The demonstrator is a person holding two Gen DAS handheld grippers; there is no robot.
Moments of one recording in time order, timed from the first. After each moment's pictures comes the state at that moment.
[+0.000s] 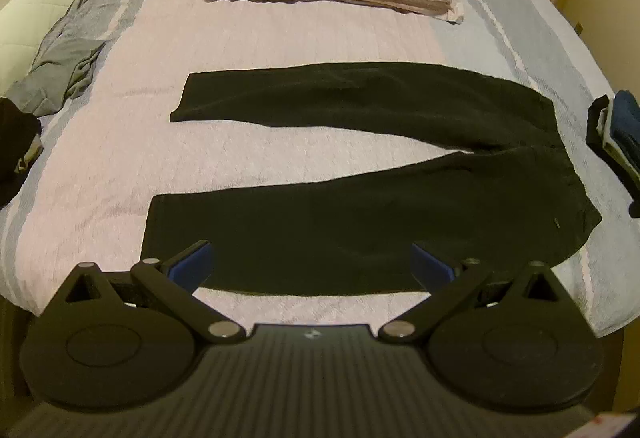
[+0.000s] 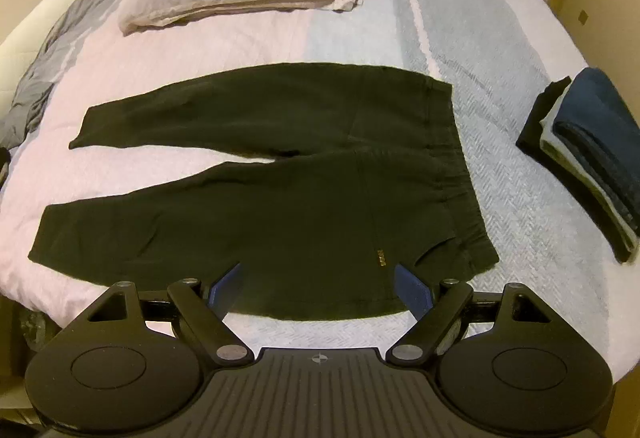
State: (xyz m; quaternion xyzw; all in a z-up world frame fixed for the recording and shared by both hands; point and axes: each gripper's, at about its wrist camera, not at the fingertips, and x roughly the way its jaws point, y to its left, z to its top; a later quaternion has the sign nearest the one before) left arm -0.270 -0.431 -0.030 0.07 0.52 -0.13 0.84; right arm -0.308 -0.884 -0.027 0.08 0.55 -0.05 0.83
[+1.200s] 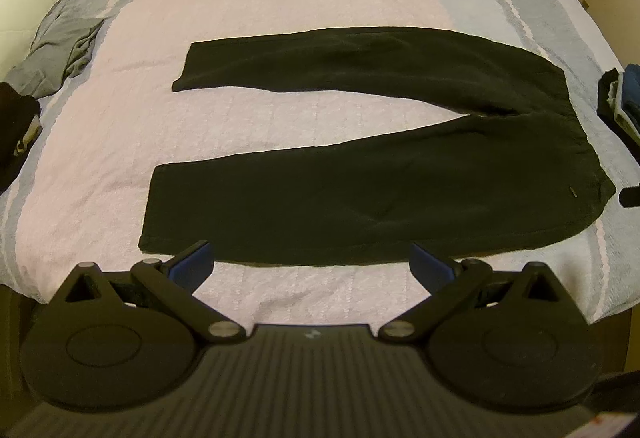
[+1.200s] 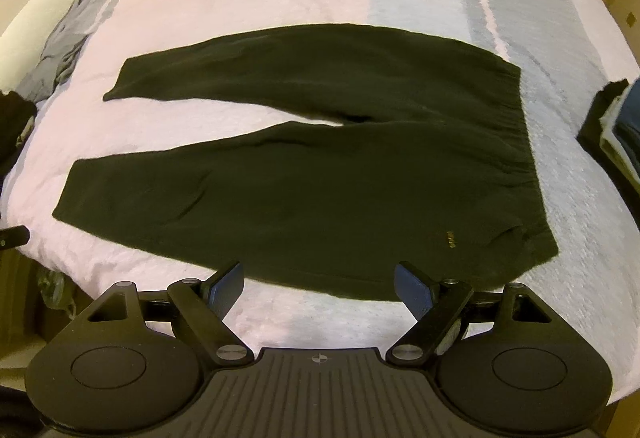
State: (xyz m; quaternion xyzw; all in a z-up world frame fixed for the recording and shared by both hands) left arm -0.275 -0.414 -0.060 0.09 0.55 -0.12 0.82; right arm -0.288 -0.809 -0.053 0.07 0.59 0.01 0.81
